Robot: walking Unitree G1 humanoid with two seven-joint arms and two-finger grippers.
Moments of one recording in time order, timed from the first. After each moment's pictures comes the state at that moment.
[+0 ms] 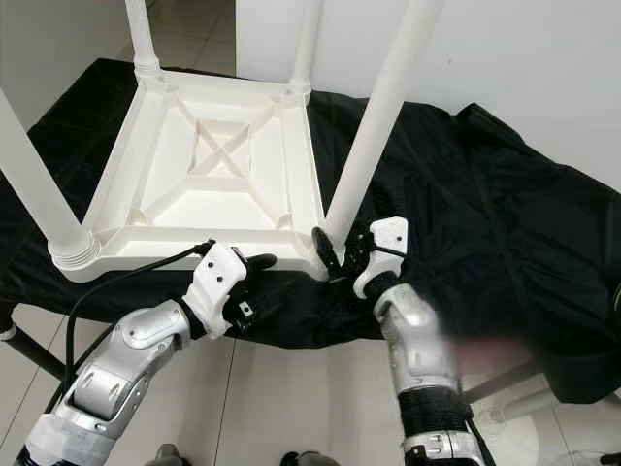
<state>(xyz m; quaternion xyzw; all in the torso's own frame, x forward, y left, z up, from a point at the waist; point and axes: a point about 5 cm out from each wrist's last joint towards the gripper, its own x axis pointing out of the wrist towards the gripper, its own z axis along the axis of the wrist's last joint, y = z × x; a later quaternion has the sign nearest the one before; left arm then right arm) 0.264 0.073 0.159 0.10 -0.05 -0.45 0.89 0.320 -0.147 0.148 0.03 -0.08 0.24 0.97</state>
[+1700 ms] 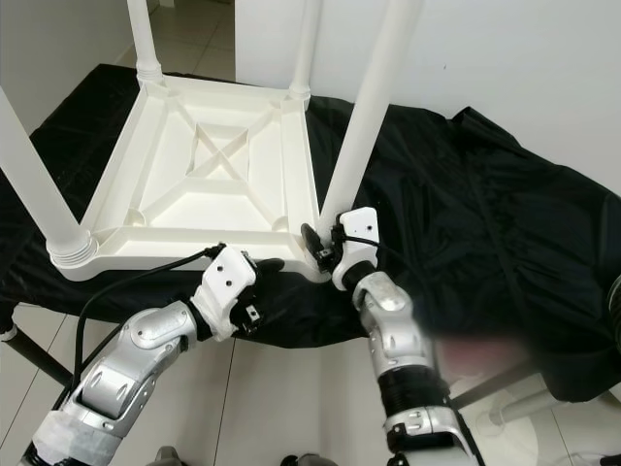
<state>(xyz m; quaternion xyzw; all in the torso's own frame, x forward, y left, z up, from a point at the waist) 0.264 0.067 0.155 0.11 -0.05 -0.46 0.88 0.328 -0.112 0.144 0.04 -0.06 0.15 0.99</state>
